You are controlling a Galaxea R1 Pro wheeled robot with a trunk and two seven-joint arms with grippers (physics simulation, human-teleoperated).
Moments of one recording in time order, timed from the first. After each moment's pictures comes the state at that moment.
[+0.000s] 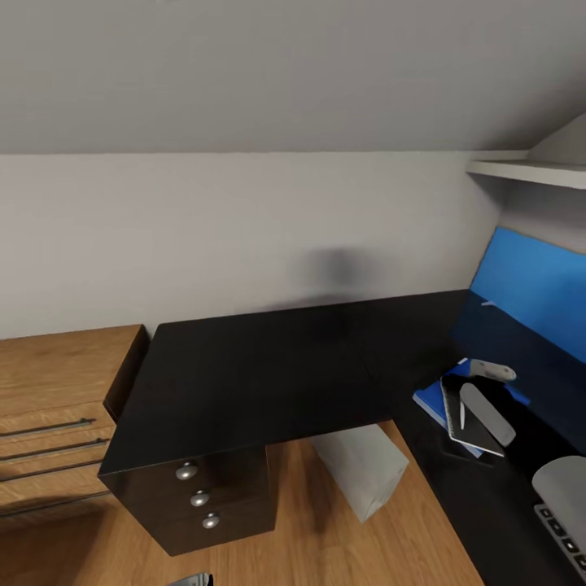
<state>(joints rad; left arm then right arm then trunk) 0.00 0.06 -0.41 -0.83 0.50 -0.26 0.33 -0.80 -0.43 0.41 -0.88 -0.87 0.46 -0.62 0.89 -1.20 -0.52</state>
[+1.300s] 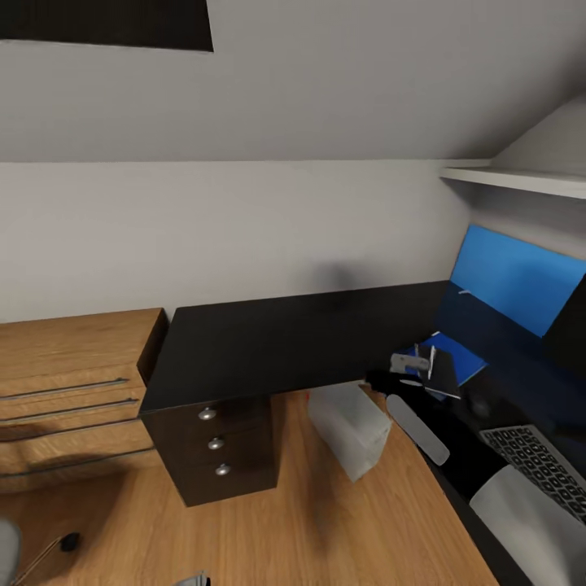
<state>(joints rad) 0.00 0.07 -0.41 -0.82 0.51 -0.26 0.33 -0.76 -0.23 0.62 -1.13 -0.87 0.45 -0.76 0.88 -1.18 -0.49</state>
